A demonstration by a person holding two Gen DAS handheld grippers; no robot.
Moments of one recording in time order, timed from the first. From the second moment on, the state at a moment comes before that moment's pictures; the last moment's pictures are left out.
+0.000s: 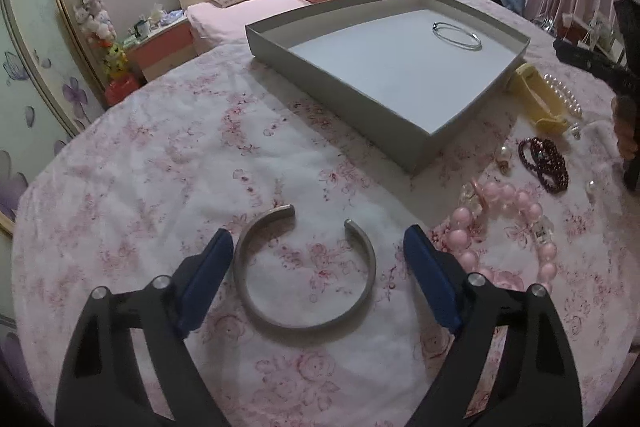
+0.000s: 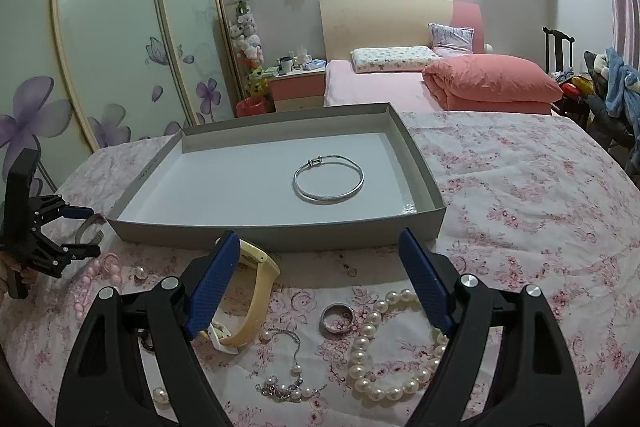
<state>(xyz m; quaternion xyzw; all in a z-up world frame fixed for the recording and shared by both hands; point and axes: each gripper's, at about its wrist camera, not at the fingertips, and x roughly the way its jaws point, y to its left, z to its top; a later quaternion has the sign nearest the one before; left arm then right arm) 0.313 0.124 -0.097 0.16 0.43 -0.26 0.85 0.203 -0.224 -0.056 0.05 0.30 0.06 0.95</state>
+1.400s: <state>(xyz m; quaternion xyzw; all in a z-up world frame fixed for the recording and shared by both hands) 0.256 0.002 0.003 -0.01 0.23 -0.03 0.97 0.291 -0.232 -0.031 0.00 0.32 0.06 0.95</state>
